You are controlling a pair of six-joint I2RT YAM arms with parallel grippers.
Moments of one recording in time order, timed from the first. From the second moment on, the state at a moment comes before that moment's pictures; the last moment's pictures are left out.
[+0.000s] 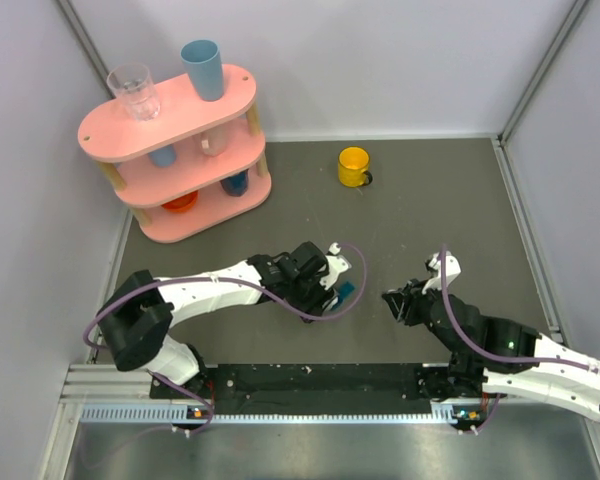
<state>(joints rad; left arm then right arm) -0.97 1.50 0.92 -0.46 0.13 -0.06 1.19 0.38 0.47 -0.54 0.65 0.63</state>
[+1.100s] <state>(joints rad) -0.97 1.55 0.97 -0.51 0.11 -0.05 1.19 0.37 0.46 -0.54 0.65 0.63</state>
